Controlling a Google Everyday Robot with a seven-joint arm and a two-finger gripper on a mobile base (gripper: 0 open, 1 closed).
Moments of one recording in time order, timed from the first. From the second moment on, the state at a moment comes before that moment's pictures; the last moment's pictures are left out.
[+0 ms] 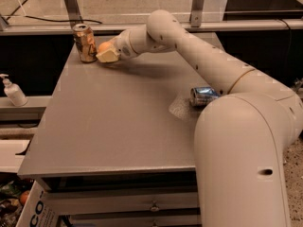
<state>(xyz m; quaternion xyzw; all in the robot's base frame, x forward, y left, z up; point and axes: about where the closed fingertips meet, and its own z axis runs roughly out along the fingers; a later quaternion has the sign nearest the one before) 0.793 0.156 0.833 -0.53 0.67 0.25 0.47</state>
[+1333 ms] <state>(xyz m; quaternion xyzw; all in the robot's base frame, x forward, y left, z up) 0.790 0.143 0.836 -0.52 0.67 0.26 0.47</state>
